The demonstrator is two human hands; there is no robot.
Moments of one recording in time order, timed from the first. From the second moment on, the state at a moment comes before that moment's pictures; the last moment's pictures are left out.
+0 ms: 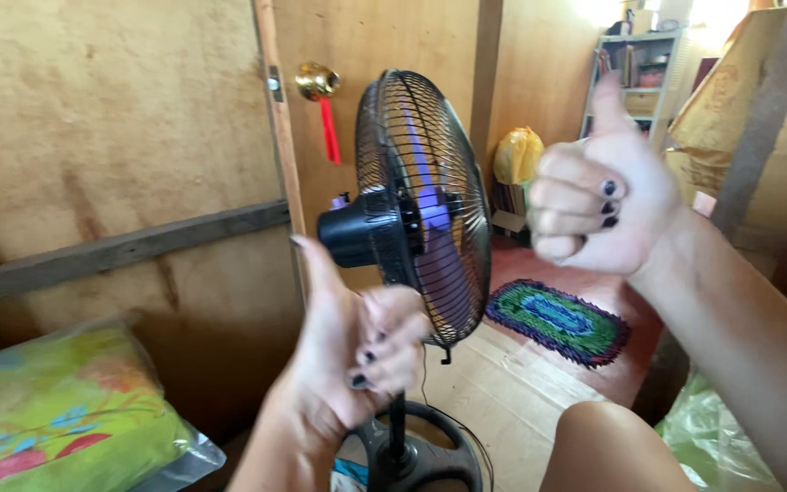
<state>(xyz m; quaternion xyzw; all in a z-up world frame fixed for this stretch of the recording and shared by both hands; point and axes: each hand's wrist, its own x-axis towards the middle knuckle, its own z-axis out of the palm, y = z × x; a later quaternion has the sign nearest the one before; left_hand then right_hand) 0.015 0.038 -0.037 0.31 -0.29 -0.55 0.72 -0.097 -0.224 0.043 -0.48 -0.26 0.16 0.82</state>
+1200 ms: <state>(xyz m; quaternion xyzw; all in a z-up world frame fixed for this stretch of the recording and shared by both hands) 0.008 0.014 -0.019 0.38 -0.28 -0.36 0.80 -0.102 -0.180 0.006 -0.51 -0.01 -0.13 0.85</state>
